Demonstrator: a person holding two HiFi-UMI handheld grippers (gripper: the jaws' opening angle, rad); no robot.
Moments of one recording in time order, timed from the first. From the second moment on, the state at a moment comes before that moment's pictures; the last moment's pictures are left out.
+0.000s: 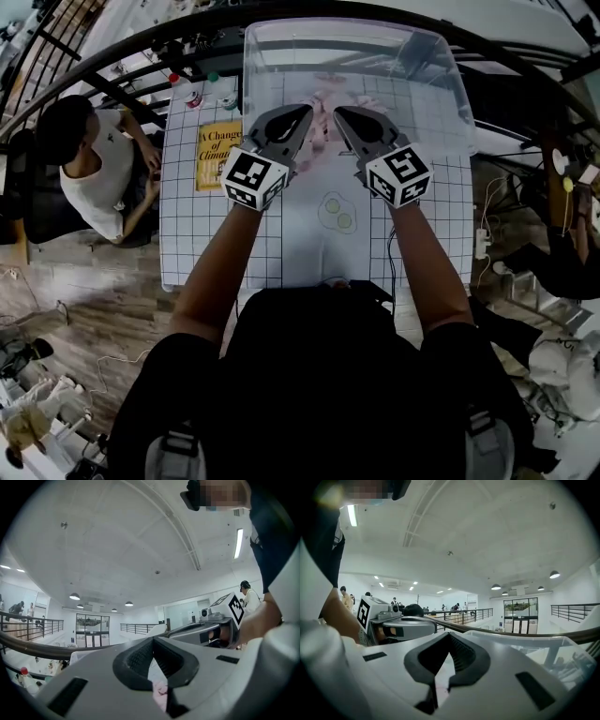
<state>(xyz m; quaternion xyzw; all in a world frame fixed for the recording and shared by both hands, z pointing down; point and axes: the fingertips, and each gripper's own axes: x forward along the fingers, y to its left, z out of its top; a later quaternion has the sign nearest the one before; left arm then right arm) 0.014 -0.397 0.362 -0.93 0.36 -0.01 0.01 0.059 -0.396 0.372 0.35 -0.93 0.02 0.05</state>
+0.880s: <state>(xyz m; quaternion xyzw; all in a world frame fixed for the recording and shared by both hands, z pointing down) 0.023 -0.396 0.381 -0.93 0.36 -0.03 0.00 0.069 -0.401 0.391 0.37 -0.93 0.04 0.06</state>
